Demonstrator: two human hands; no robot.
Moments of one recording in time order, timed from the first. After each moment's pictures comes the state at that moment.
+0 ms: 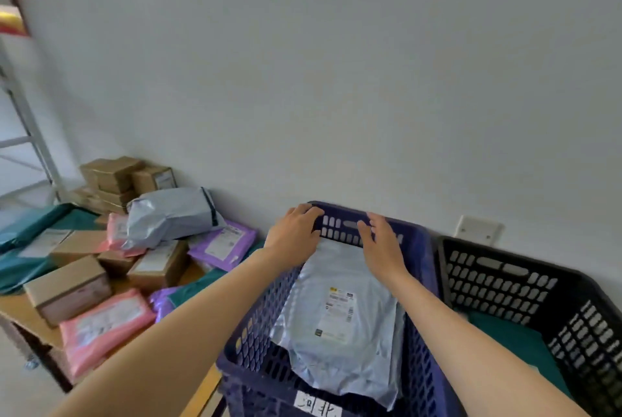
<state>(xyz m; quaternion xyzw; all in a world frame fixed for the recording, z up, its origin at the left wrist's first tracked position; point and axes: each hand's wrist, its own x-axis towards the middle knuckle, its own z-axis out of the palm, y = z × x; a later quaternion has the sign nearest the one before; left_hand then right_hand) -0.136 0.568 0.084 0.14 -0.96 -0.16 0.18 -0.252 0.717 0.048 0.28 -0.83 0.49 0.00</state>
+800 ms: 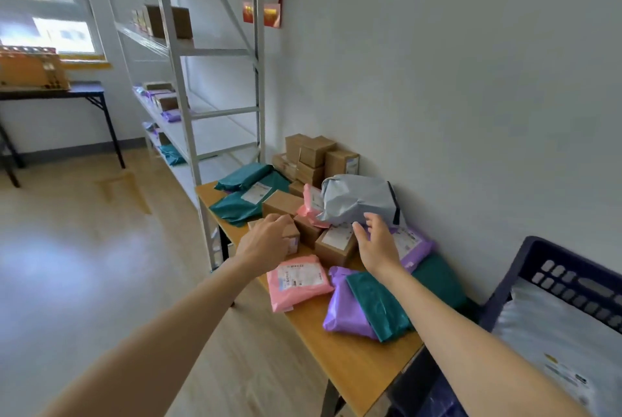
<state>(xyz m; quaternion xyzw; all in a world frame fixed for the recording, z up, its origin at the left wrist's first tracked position) 0.193 0.318 0.009 0.45 -0.86 -0.15 0.20 -0.015 0.403 0.004 0.48 -0.75 0.43 -0.13</state>
